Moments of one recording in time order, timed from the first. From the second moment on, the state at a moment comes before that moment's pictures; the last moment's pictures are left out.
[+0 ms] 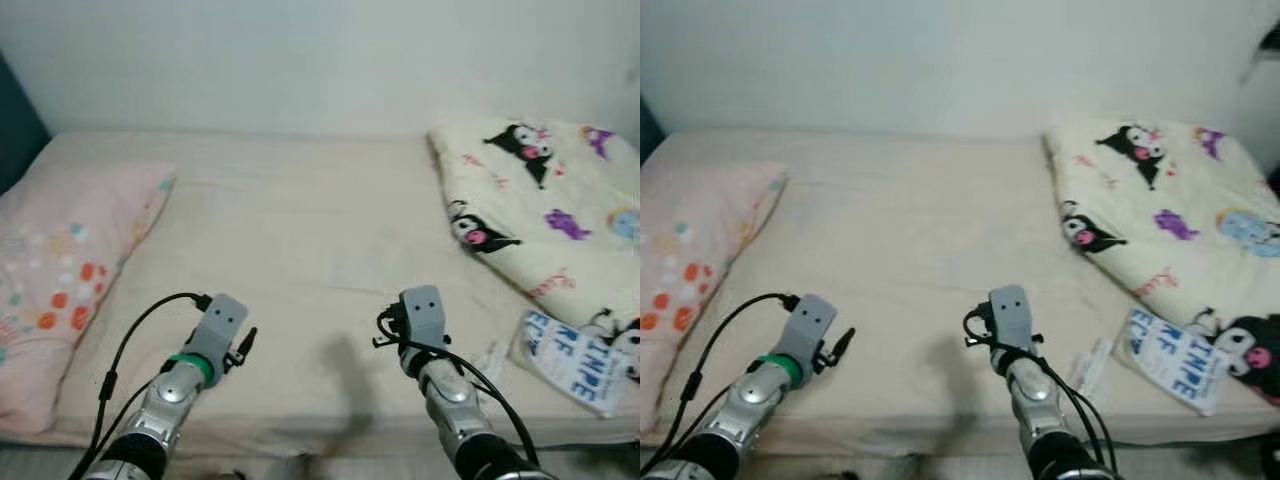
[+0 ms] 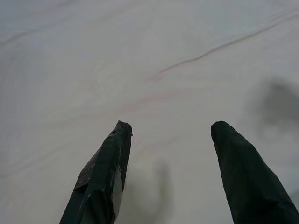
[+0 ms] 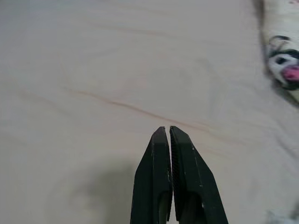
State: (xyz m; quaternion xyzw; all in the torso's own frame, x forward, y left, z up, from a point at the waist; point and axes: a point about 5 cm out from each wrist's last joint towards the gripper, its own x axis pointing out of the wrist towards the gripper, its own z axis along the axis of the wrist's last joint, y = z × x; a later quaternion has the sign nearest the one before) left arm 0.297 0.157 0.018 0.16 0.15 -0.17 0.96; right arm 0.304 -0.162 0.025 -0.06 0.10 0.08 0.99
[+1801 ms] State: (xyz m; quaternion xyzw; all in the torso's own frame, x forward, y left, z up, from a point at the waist) left arm 0.297 0.178 0.017 0.18 0.16 -0.14 0.96; right arm 0.309 -0.143 0.032 -0.05 0.09 0.10 0.99
